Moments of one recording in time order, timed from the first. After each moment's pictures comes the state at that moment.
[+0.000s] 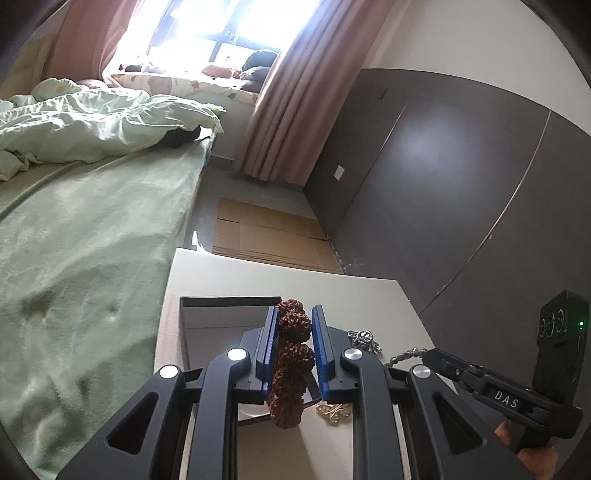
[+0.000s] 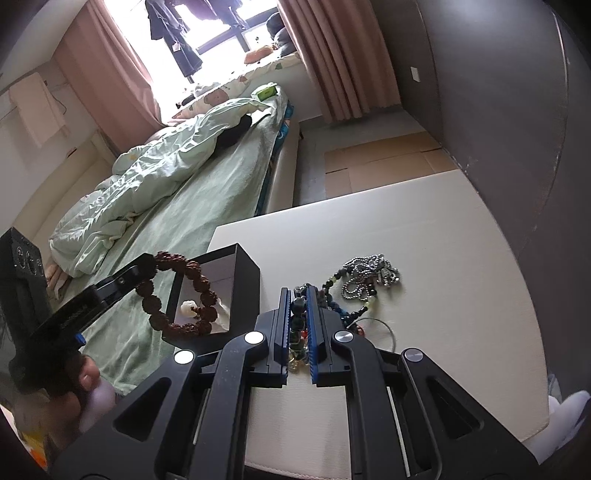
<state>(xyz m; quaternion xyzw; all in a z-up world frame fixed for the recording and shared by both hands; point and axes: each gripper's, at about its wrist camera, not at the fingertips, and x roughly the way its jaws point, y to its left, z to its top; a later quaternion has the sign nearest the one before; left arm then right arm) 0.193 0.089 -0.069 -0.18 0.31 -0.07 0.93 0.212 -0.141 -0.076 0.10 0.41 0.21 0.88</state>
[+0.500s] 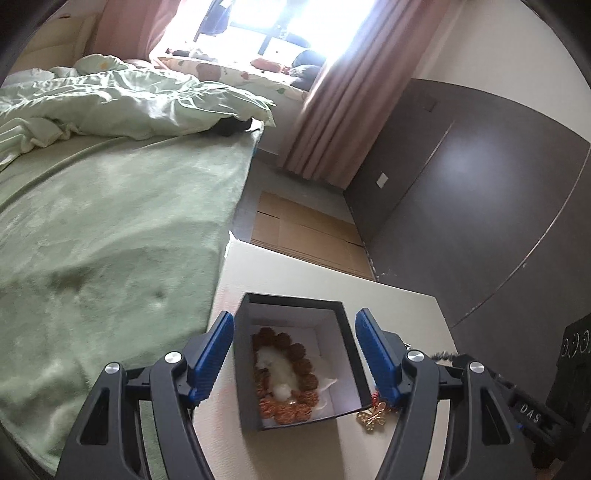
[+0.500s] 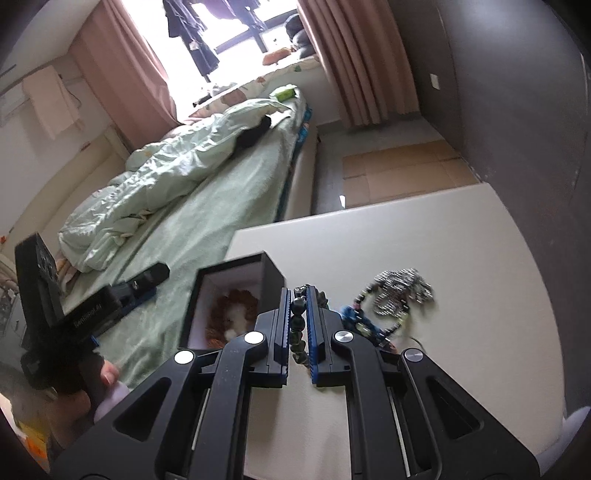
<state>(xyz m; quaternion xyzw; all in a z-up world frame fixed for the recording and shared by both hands) 0.188 0.131 -0.082 -0.23 0.32 0.01 0.92 0.219 -0.115 -0.074 0.10 0.40 0.25 0.88</state>
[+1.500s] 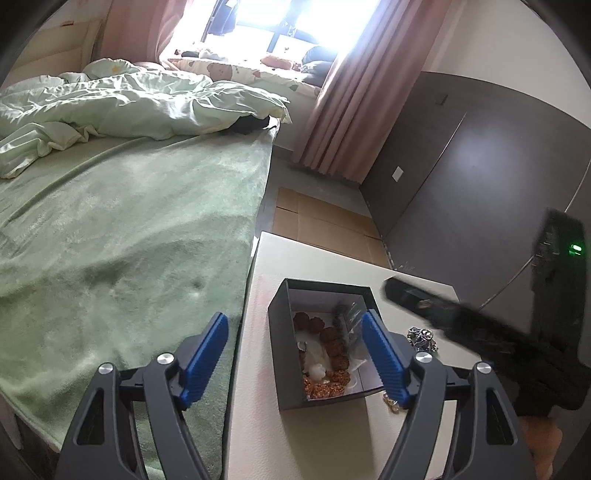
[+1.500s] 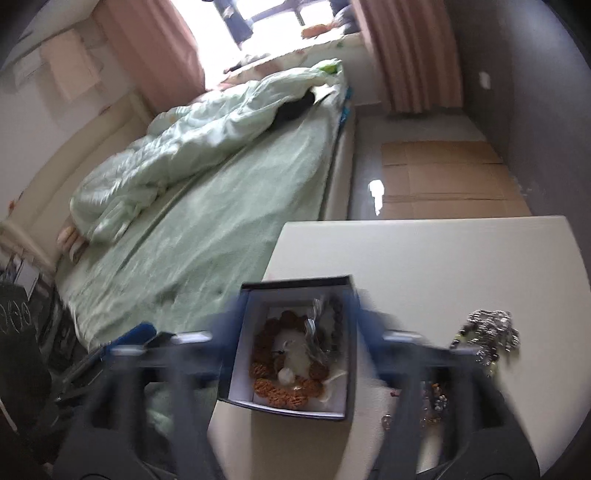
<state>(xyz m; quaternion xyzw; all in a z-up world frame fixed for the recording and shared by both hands) 0.170 0.143 -0.081 -0.20 0.34 0.04 0.92 0.256 -0.025 -0.078 0.06 0.41 0.29 0.86</state>
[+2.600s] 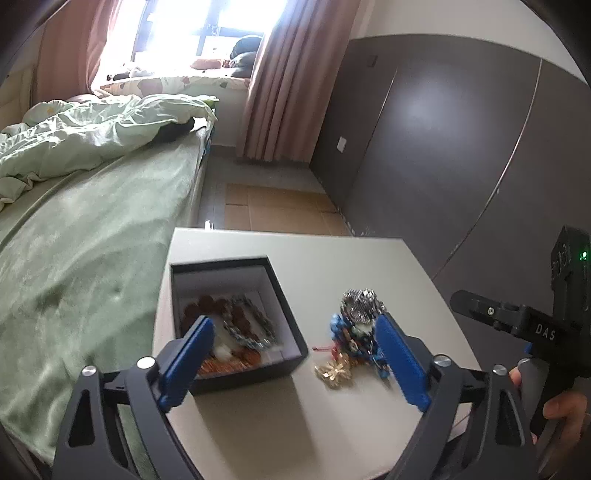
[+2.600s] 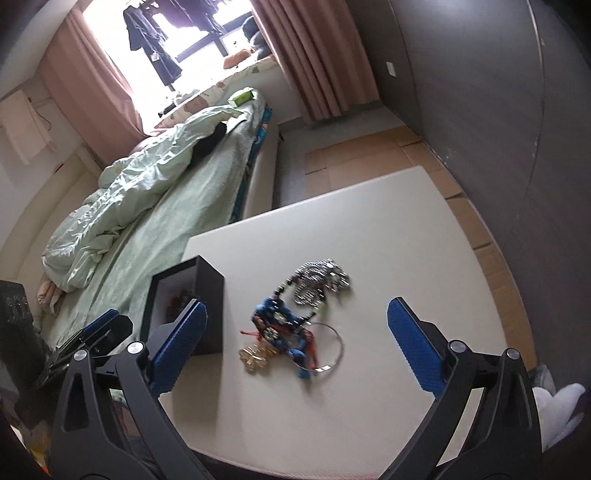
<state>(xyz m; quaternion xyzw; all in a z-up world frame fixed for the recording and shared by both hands) 0.179 0.038 -0.077 -0.11 0.36 -0.05 0.93 0.220 -0.196 -0.079 0.12 0.42 0.18 0.88</state>
